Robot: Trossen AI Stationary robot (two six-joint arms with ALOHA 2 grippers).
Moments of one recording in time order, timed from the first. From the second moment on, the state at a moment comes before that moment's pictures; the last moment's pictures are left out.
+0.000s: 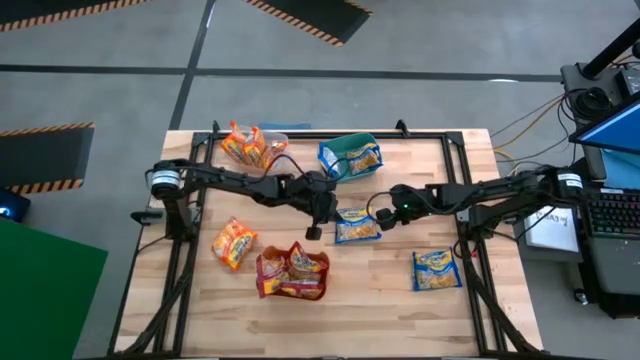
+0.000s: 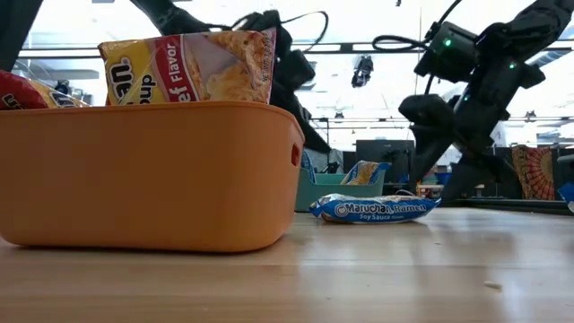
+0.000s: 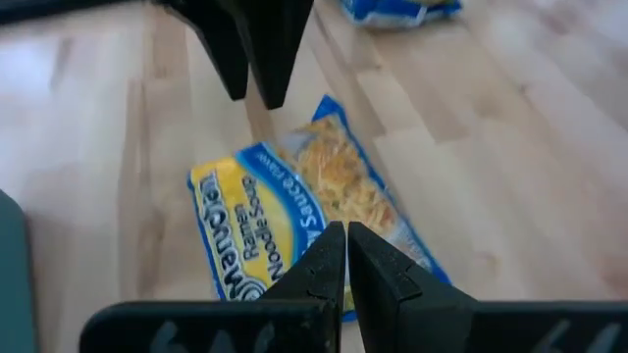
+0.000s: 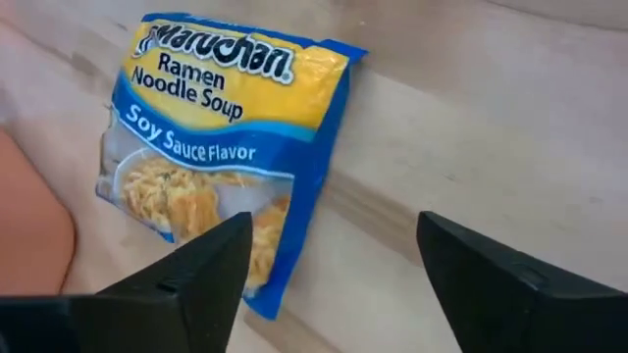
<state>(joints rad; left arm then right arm) 0.14 1.83 1.08 0.10 0.28 0.30 -0.13 1.23 0.48 -0.21 -0.04 1.05</state>
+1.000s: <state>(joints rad) 0.15 1.98 1.13 0.03 0.30 0.31 -0.17 1.38 0.48 0.04 -0.05 0.96</state>
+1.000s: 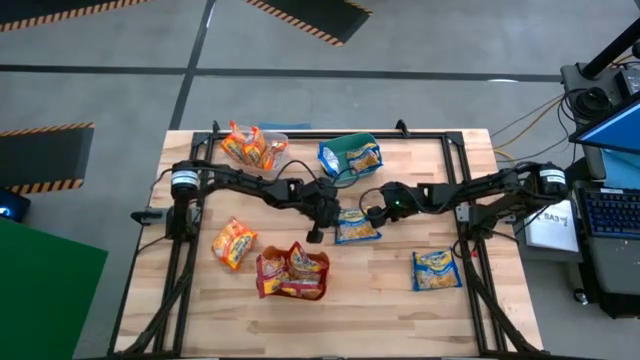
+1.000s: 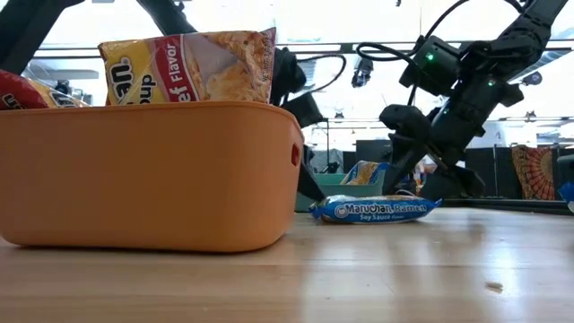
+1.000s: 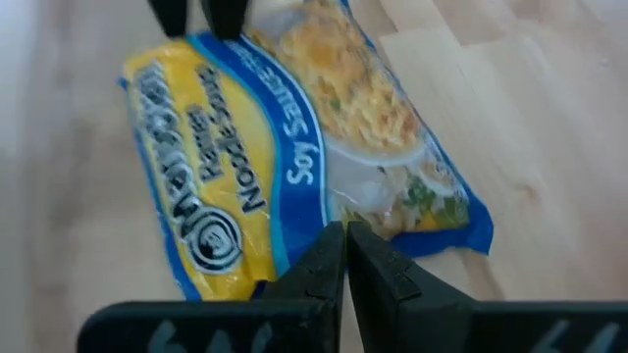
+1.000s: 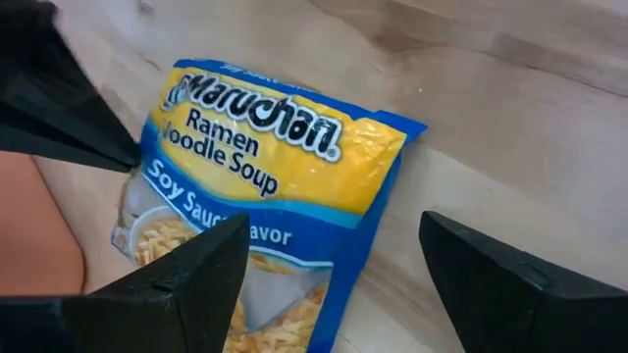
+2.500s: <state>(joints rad) 0.17 2.03 1.13 0.04 0.31 0.30 -0.18 1.56 0.48 0.53 -0.22 0.92</state>
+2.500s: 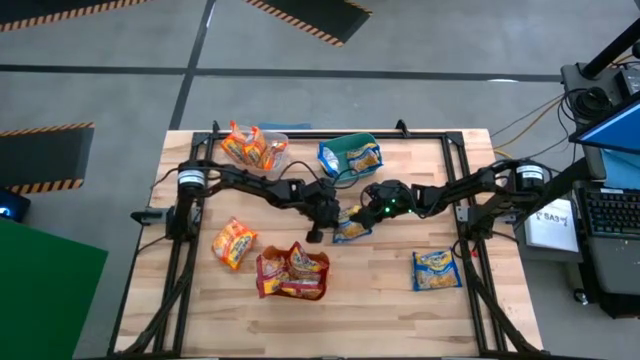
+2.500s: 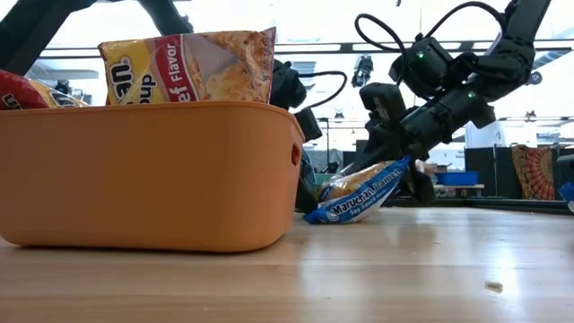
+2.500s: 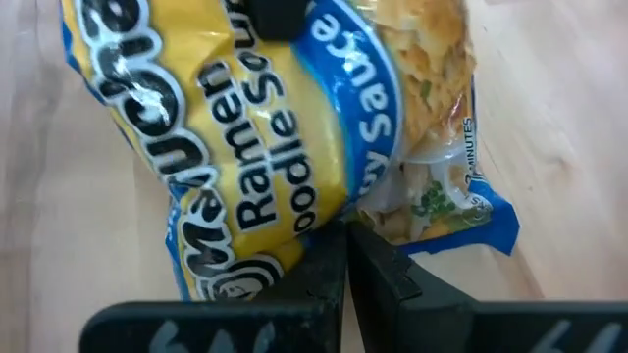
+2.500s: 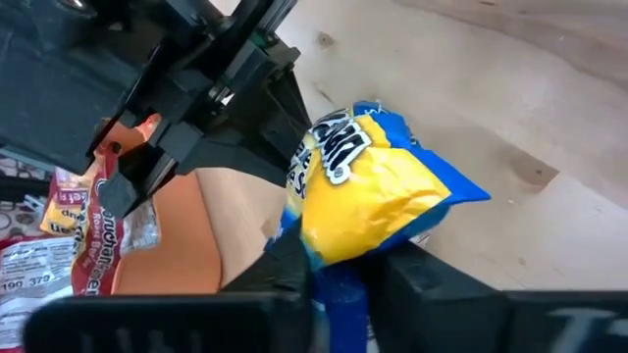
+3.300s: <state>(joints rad) 0.22 1.59 1.08 -0.11 0.31 0.50 -0.22 1.22 0.58 0.14 -0.15 0.85</state>
